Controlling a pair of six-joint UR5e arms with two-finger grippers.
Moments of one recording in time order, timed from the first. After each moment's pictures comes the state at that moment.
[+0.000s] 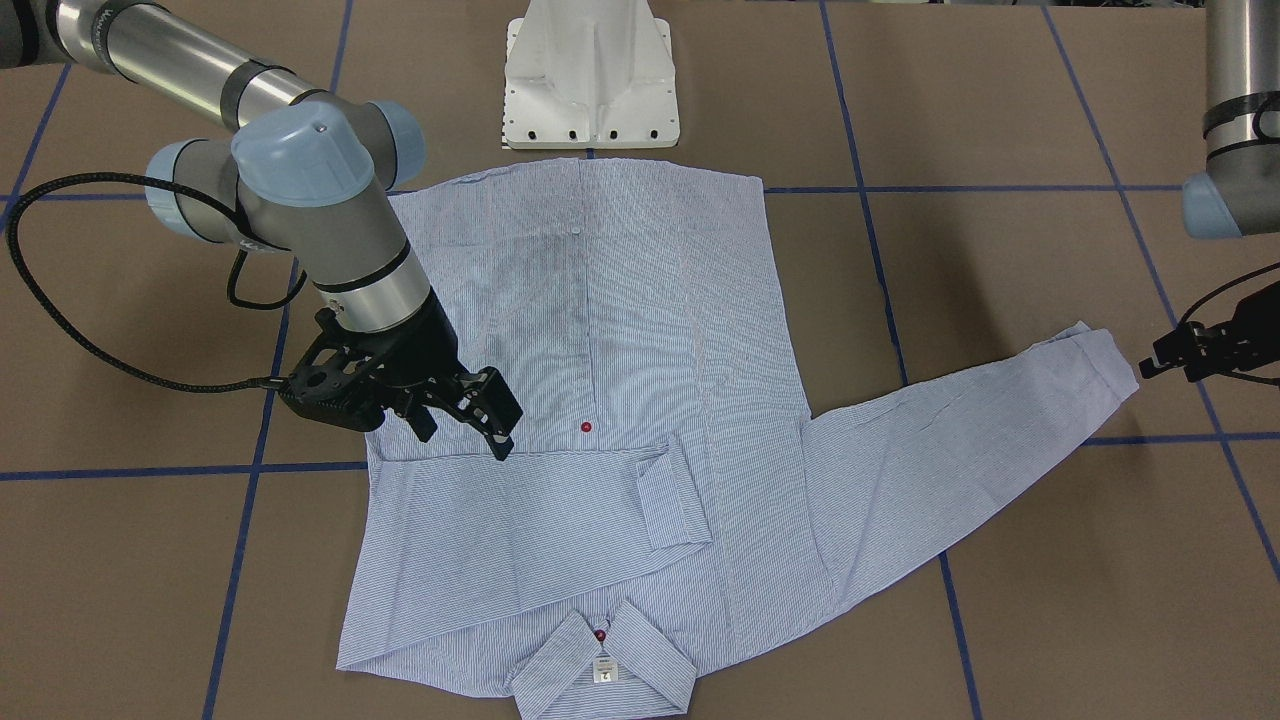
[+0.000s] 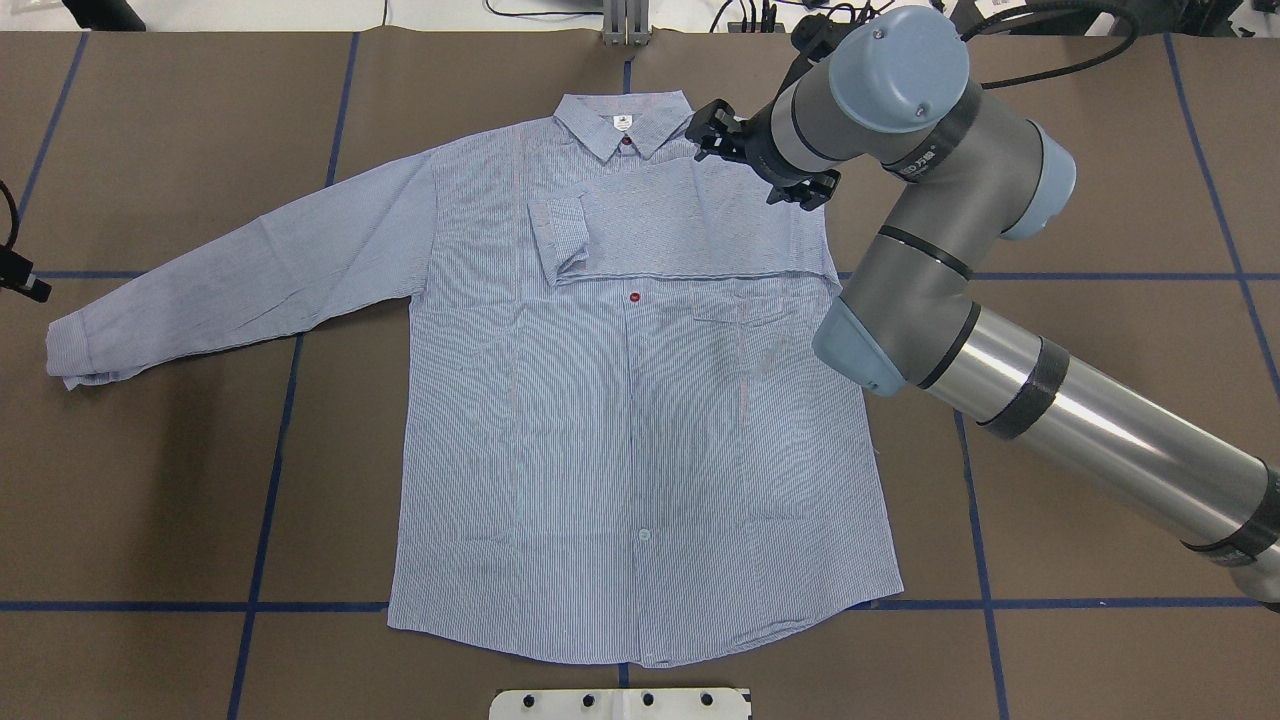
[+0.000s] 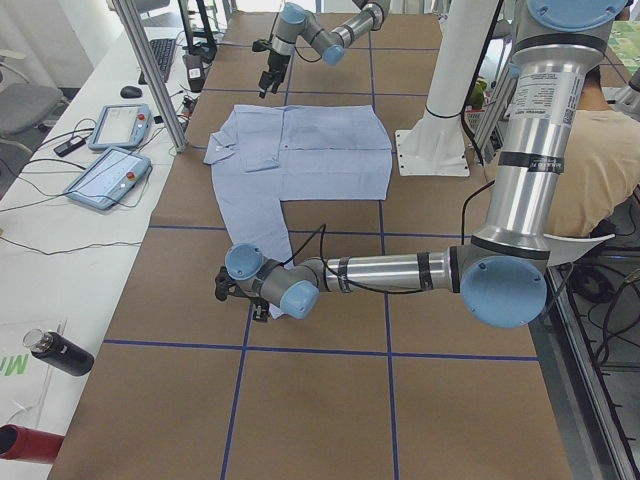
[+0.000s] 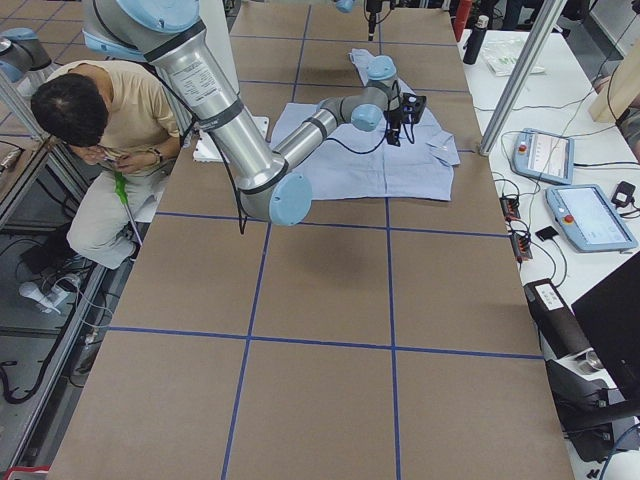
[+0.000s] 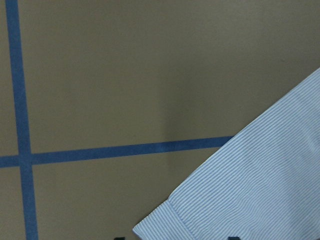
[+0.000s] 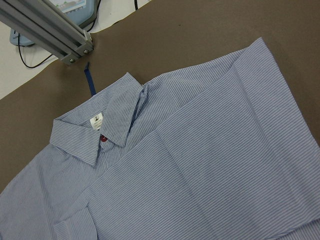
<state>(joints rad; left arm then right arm) -1.26 -1.70 -1.25 -2.16 -2.47 -0.47 0.77 -0.89 1.53 -1.18 1.84 1.57</state>
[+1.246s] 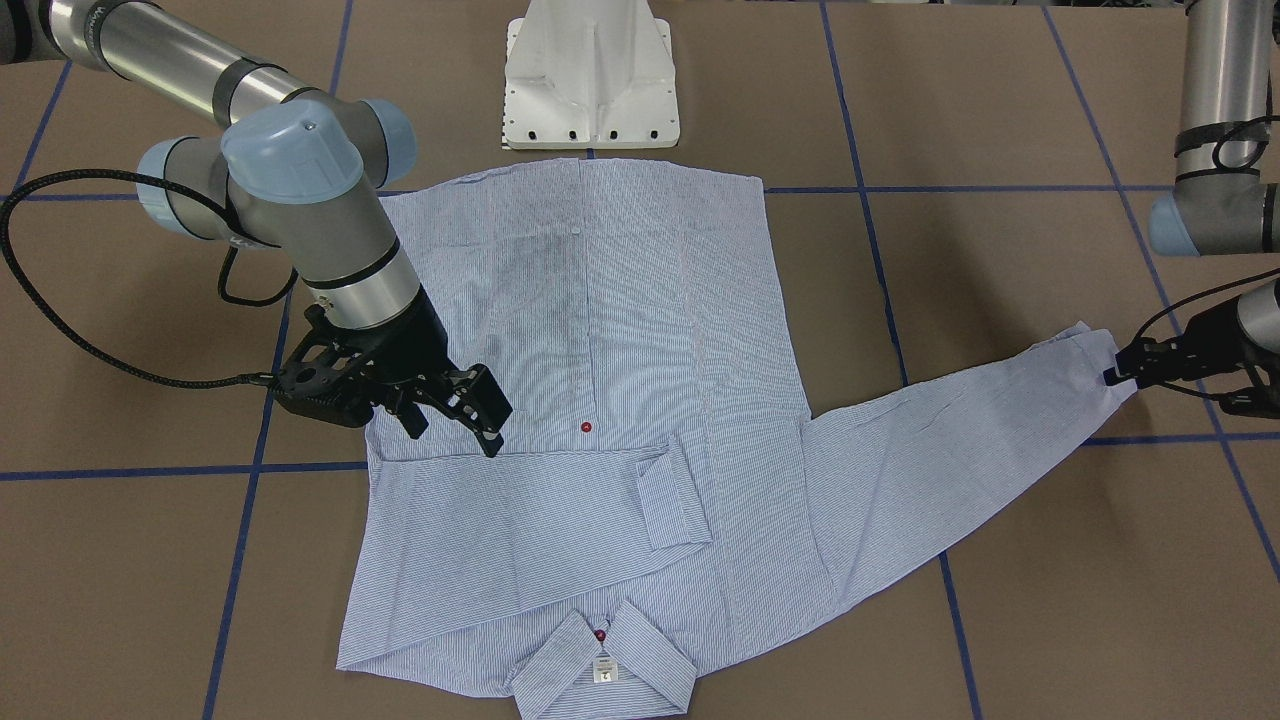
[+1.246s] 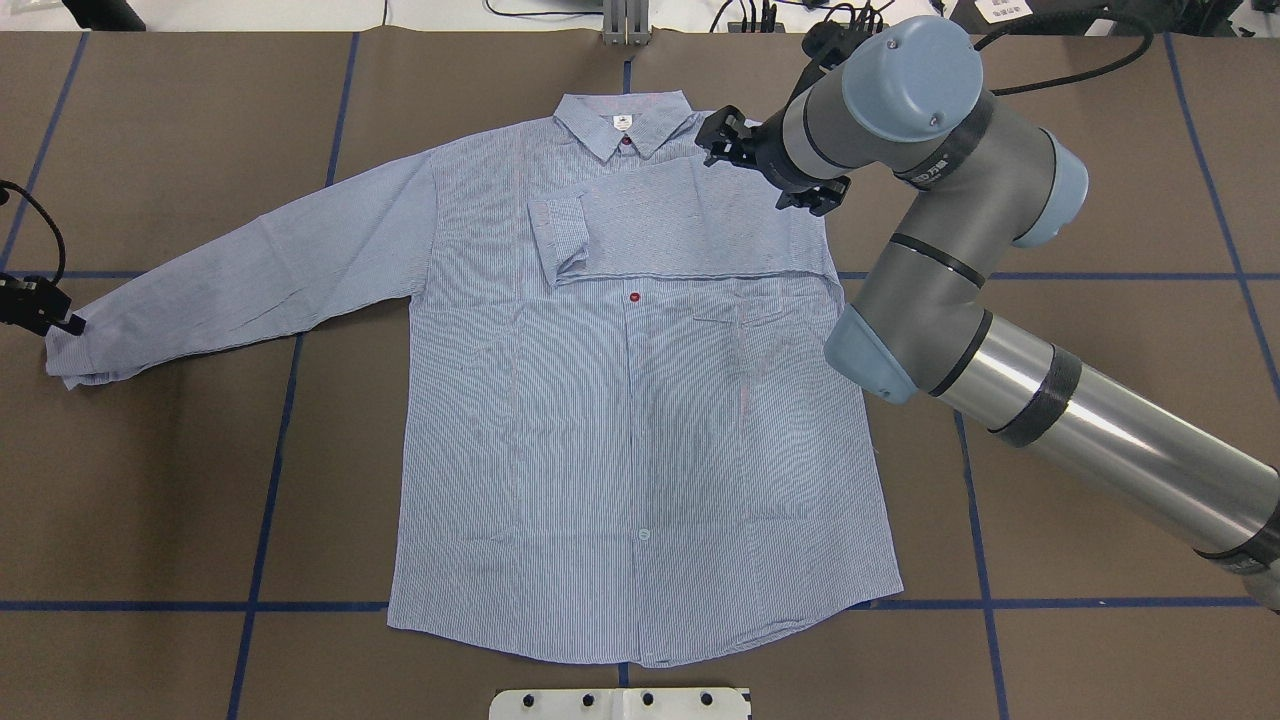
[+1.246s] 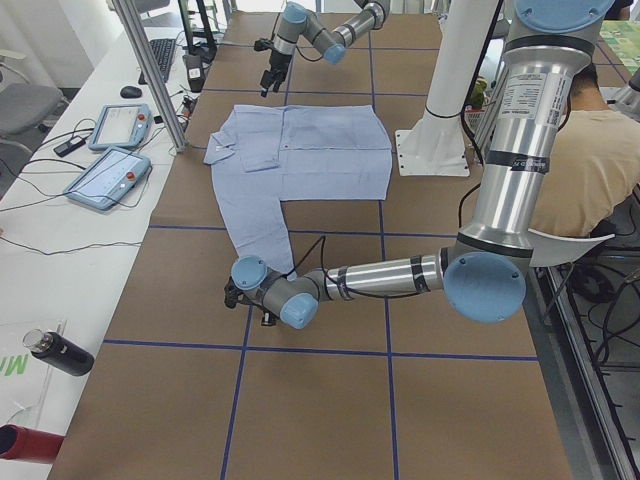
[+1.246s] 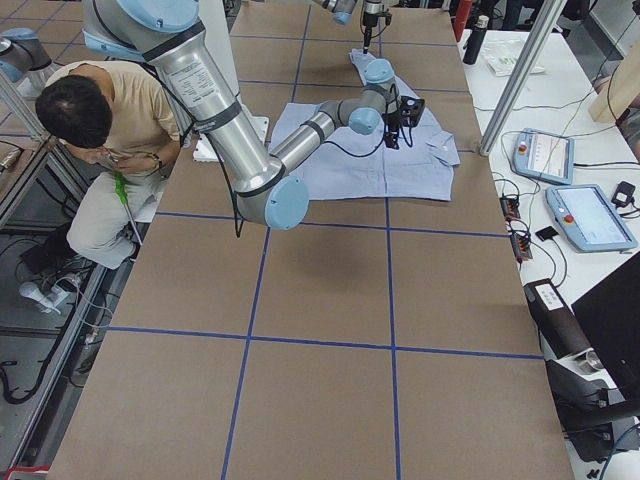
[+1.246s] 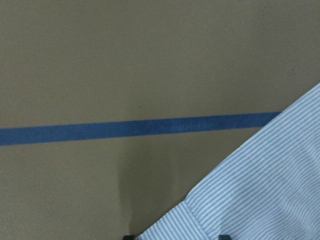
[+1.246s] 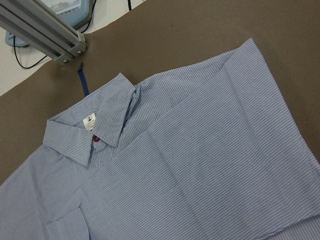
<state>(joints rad) -1.18 -1.73 -1.15 -2.26 -2.47 -0.52 0.77 -0.91 1.54 -1.18 1.83 1.57</state>
